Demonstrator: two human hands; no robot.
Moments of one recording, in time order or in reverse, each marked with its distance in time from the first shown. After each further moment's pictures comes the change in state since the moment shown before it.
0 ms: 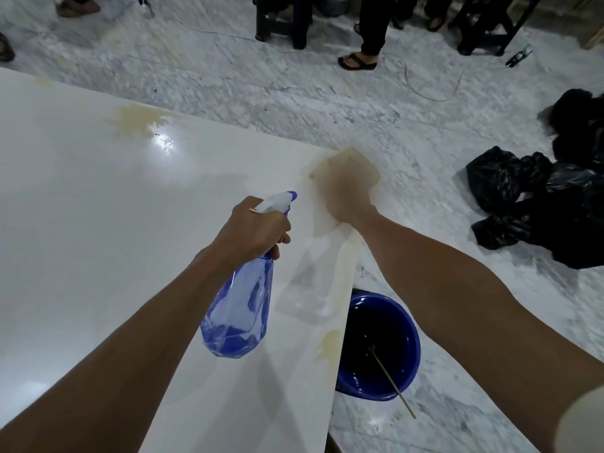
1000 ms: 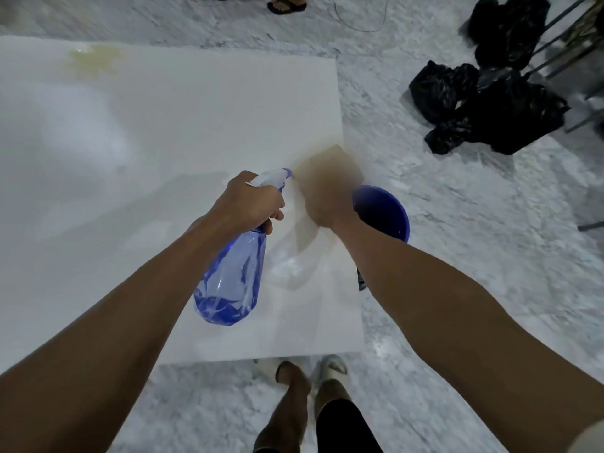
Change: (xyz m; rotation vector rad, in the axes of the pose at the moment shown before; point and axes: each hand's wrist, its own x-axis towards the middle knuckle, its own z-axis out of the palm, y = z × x) left_hand -0.126 -0.121 -0.033 0.213 -0.230 0.059; right_hand -0.258 -0.085 0.085 0.038 0.033 0.291
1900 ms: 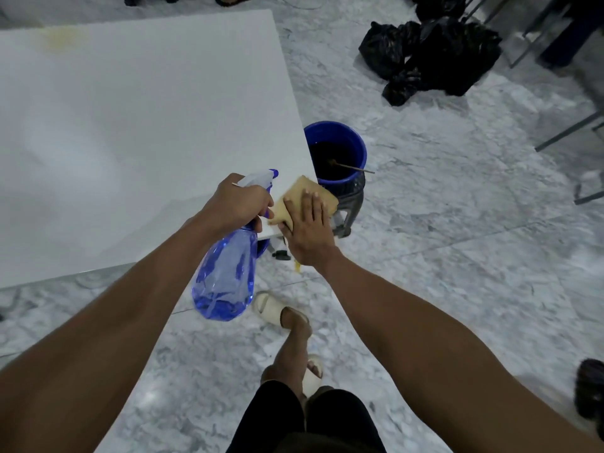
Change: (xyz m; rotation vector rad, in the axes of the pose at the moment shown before) left_hand -0.182 -0.105 0.075 0.137 -0.076 0.117; right_hand -0.310 0.012 0.085 0.071 0.136 -0.073
